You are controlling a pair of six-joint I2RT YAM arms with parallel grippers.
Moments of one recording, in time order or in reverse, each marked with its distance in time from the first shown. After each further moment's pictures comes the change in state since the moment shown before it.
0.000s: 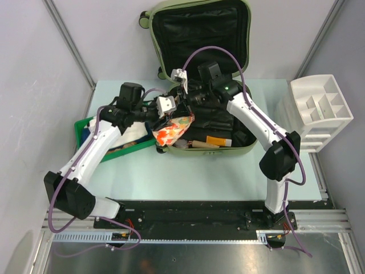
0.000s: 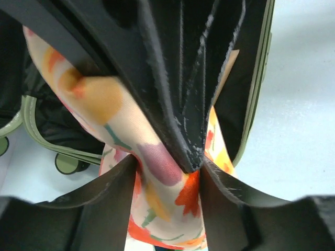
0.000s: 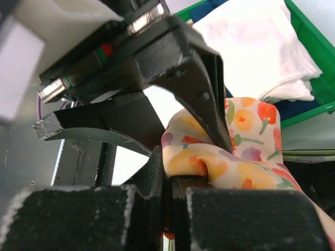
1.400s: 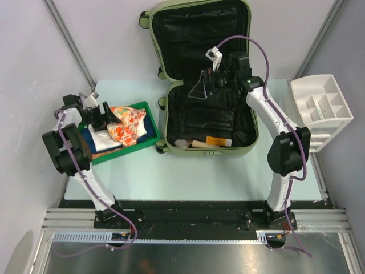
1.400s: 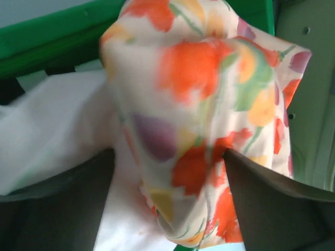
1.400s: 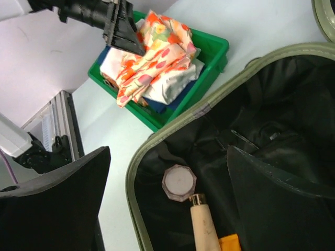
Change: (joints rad) left arm 0.808 0.570 0.082 0.001 0.093 -0.645; right arm -0.254 -0.002 -0.104 0.296 0.159 0.449
